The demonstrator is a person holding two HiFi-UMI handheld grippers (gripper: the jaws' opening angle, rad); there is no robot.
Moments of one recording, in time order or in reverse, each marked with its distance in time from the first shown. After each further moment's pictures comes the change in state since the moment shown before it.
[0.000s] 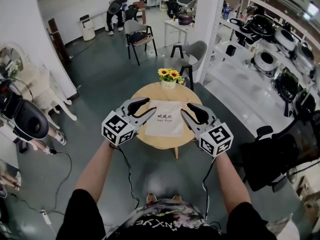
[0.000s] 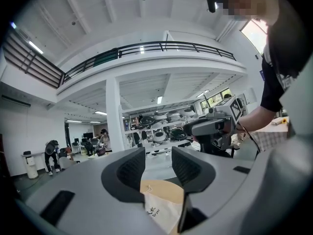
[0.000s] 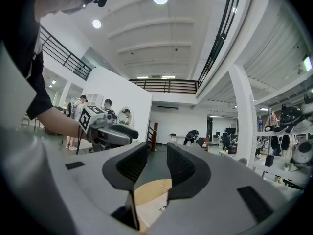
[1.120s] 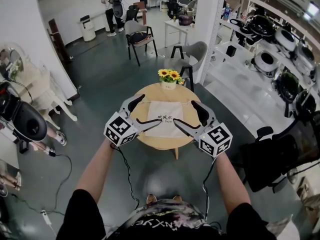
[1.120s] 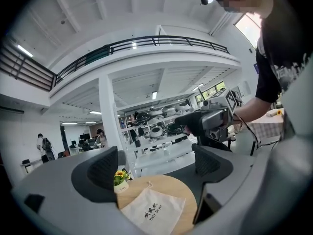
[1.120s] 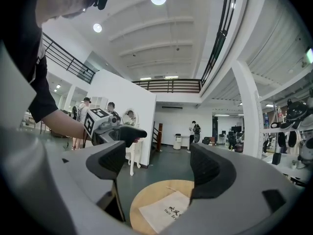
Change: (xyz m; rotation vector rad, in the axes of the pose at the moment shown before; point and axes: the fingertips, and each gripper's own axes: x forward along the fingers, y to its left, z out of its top) left arm 0.009 -0.007 -0.016 0.069 0.050 -0.045; right arm 0.007 0.008 -0.006 0.018 -0.005 0.063
